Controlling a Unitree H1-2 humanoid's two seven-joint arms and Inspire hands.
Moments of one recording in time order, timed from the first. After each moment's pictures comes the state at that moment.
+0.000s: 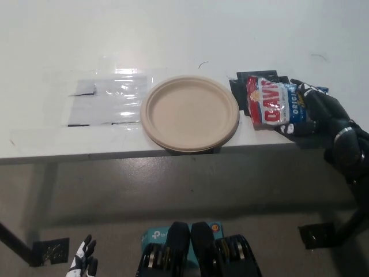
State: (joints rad) left_arm 0.27 0.08 -0.04 0.04 0.23 -0.28 0.11; right_arm -0.82 -0.36 0.33 0.85 -0.58 0.02 0.02
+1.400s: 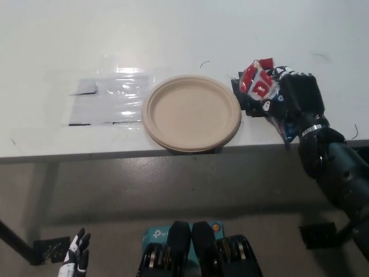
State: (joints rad) left_arm 0.26 0.09 -0.02 0.04 0.17 -0.29 0.10; right_arm -1.00 -0.21 0.53 1.37 -0.67 -0.33 -0.67
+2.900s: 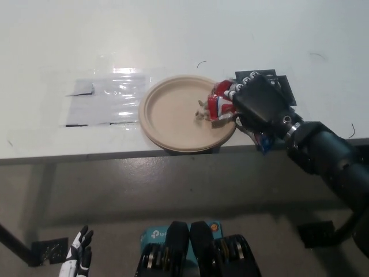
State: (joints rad) left_arm 0.24 0.11 -0.03 0.04 0.18 -0.29 0.08; right_arm -1.07 -0.23 0.99 1.35 -0.99 -0.37 -0.87
